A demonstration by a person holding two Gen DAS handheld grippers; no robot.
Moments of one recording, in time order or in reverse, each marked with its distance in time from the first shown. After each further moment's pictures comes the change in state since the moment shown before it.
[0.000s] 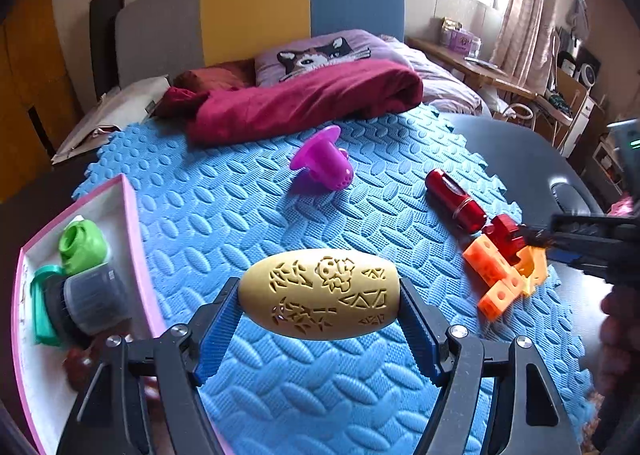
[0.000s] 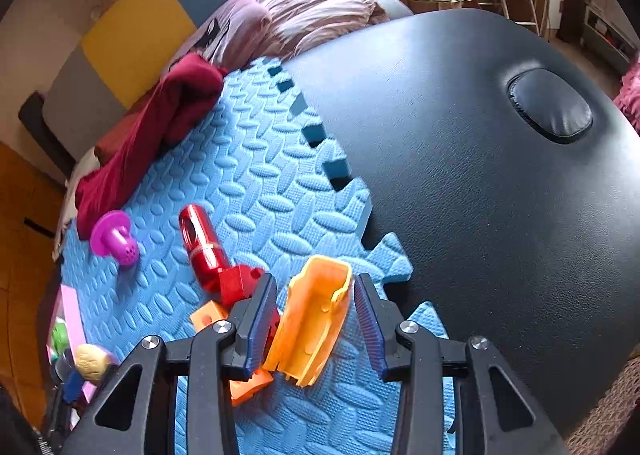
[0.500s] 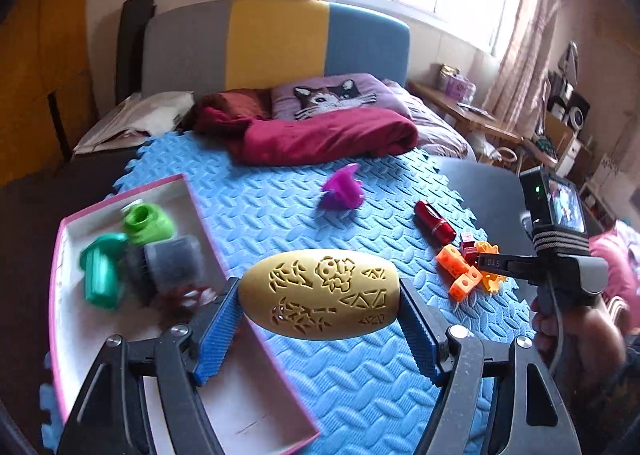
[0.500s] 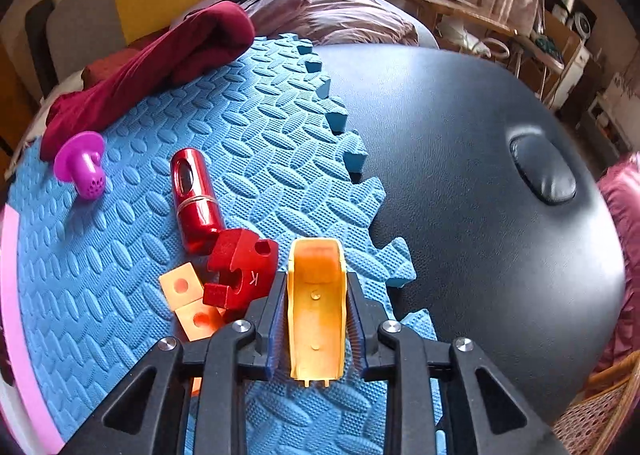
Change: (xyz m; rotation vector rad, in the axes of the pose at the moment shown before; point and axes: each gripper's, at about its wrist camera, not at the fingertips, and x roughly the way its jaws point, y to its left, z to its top) left arm -0.082 0.046 -0.027 -0.103 -0.117 -0.053; right arm 0.013 0.034 -0.013 -0.266 -0.028 -0.217
